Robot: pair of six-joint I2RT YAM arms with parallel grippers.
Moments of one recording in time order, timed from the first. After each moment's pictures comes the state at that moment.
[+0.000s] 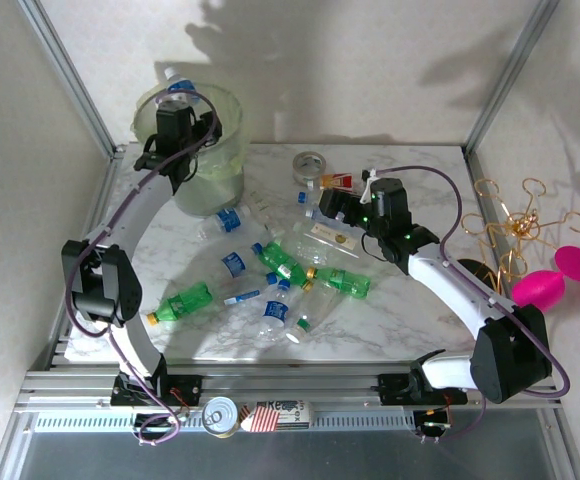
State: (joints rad) left arm -0.17 1.79 1.64 -0.22 -0.14 -0.43; right arm 0.46 1.32 0.96 -0.10 -0.08 0.55
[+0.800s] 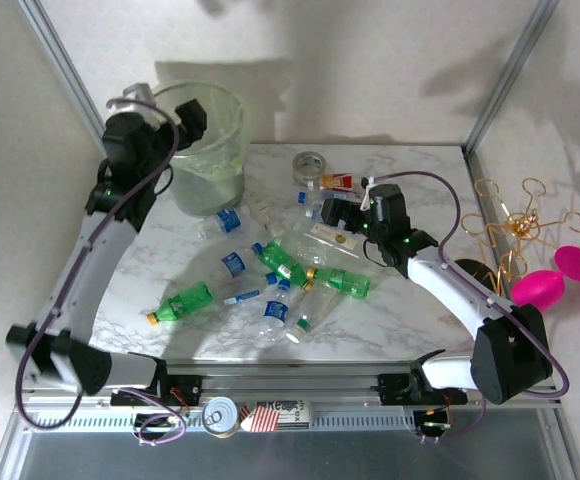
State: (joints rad) left arm -0.18 1.31 1.40 -0.20 -0.09 -0.50; right arm 0.46 1.31 0.91 -0.12 -0.06 0.50
